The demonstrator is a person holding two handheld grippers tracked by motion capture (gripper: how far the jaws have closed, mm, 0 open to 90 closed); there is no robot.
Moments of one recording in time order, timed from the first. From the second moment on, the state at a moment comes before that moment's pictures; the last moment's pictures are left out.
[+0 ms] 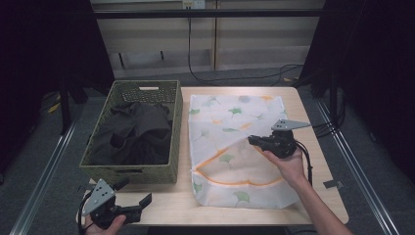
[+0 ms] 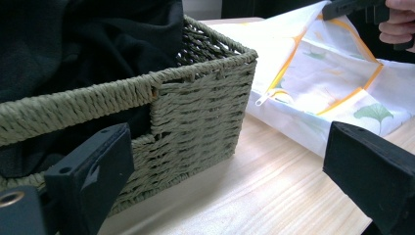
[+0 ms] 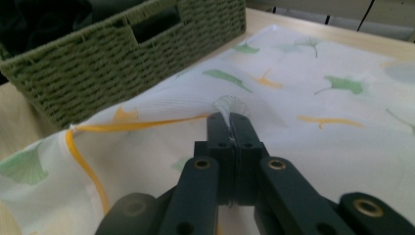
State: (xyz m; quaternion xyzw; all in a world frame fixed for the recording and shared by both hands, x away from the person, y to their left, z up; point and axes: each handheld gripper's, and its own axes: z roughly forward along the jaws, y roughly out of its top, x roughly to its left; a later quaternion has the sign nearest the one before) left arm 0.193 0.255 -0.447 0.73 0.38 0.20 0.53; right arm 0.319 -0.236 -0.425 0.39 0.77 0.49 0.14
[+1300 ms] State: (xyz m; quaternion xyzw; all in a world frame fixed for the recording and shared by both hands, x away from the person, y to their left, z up) left arm 0.243 0.283 -0.392 0.73 0.40 0.23 0.51; right arm 0.336 -0.239 -0.382 0.37 0.73 0.55 0.16
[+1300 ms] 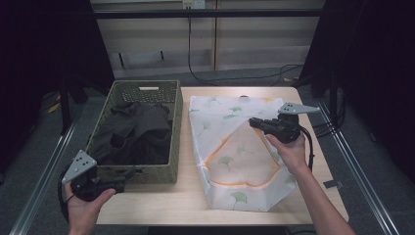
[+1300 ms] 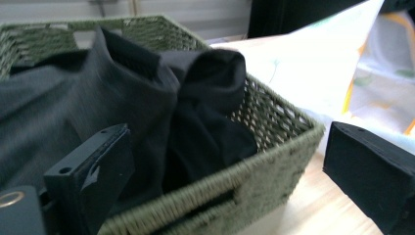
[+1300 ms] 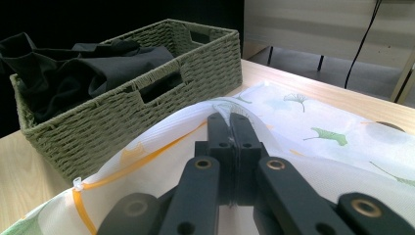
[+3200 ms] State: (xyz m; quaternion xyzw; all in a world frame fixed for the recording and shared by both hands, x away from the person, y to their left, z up) left arm 0.414 0.211 -0.438 0.91 0.36 0.14 0.18; right arm 0.338 -0.238 -0.395 0.38 0.74 0.53 0.17
